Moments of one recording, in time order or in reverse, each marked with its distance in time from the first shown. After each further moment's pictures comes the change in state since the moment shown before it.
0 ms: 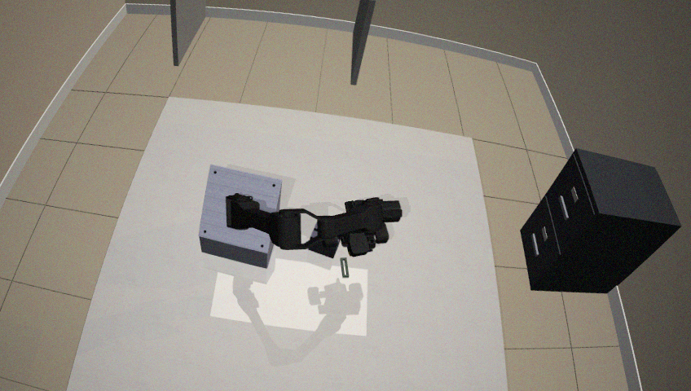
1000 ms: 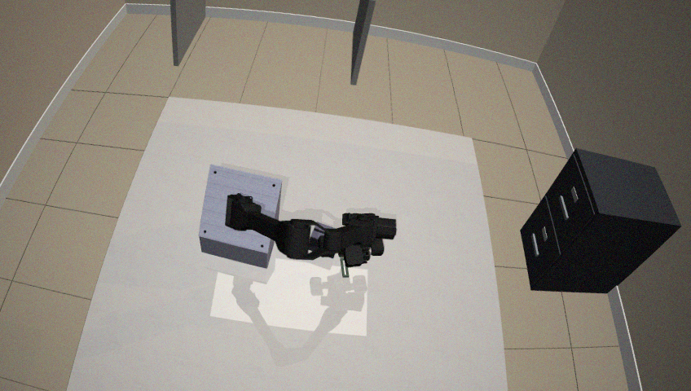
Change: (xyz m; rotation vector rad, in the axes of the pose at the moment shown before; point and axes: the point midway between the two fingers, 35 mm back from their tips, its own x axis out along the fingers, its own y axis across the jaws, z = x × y) arm 0.062 0.001 -0.002 0.062 0.004 -0.006
